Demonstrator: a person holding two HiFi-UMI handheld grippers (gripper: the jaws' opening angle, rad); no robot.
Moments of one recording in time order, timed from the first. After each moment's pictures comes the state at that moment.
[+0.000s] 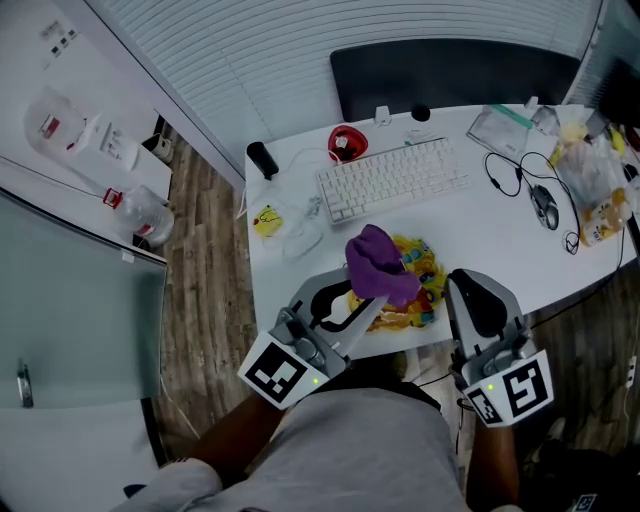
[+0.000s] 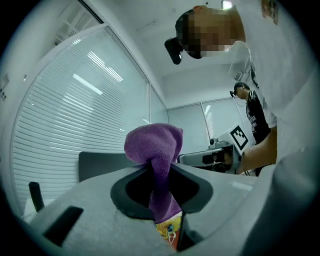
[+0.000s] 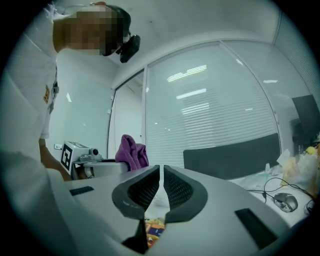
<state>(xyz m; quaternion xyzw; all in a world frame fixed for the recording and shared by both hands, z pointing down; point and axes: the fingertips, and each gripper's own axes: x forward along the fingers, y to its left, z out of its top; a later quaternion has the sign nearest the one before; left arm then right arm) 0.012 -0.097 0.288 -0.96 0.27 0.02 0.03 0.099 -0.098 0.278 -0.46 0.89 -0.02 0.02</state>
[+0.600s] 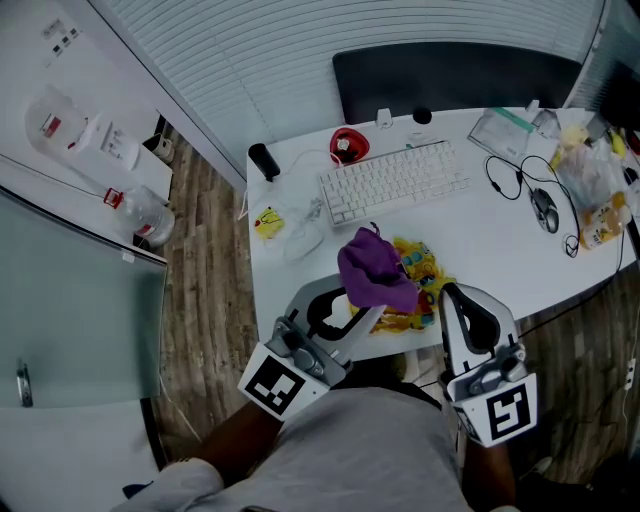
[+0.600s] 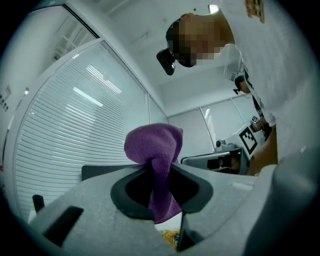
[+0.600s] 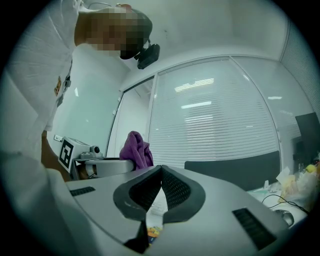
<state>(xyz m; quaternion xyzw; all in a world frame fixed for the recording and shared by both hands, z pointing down) 0.007 -0.091 0.265 -0.95 0.28 0.06 0.08 0.084 -0.081 0.263 -0.46 0.88 0.06 0.02</state>
